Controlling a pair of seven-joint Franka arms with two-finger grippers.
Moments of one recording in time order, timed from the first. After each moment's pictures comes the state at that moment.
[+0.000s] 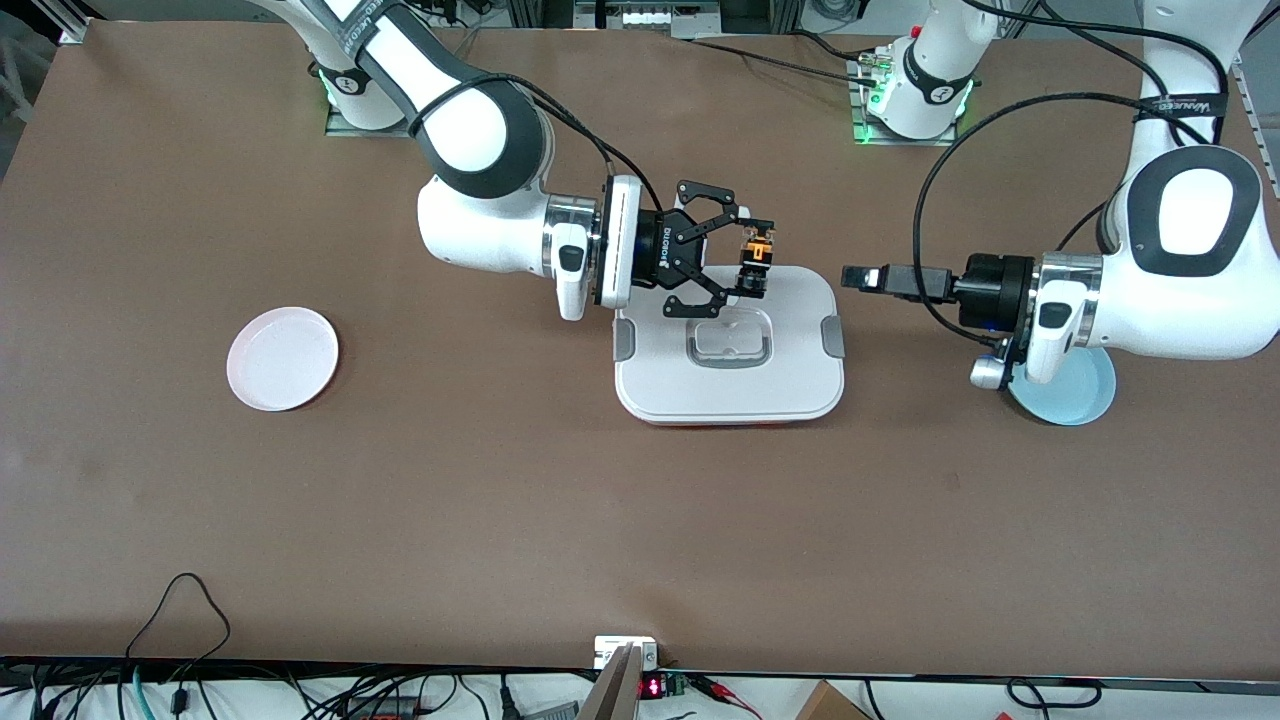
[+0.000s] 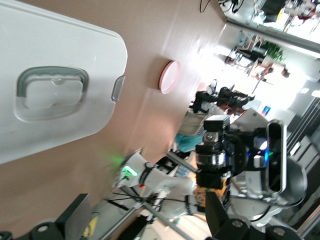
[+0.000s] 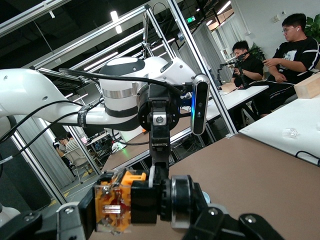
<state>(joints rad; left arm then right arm) 0.00 0.30 -0.08 -1.67 -1.14 1.57 -0.09 0.37 0.54 0.45 -1.50 1.75 2.46 -1.67</state>
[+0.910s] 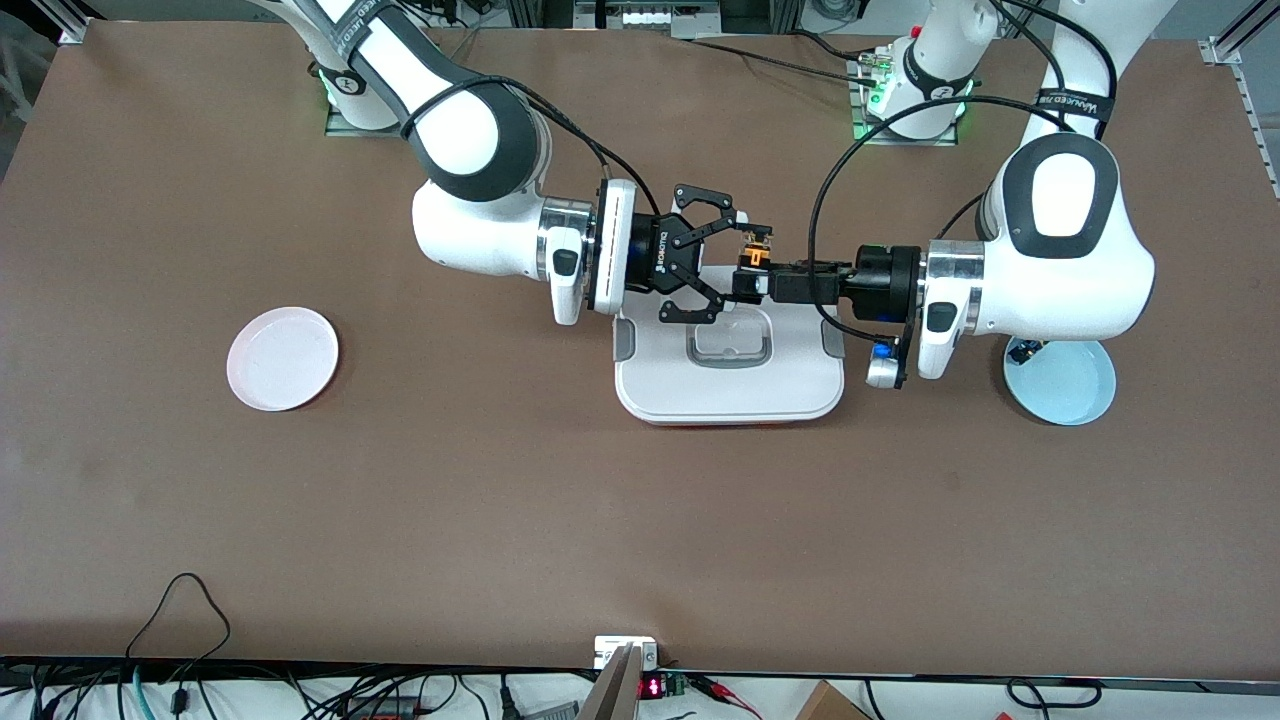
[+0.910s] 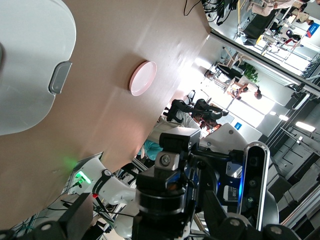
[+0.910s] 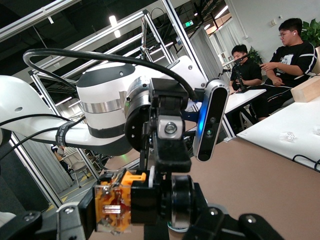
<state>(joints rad) -0.09 0.31 -0.18 -1.68 -1.27 1.76 -0.22 0.37 0.54 0.45 -1.48 1.76 2.46 -1.67</state>
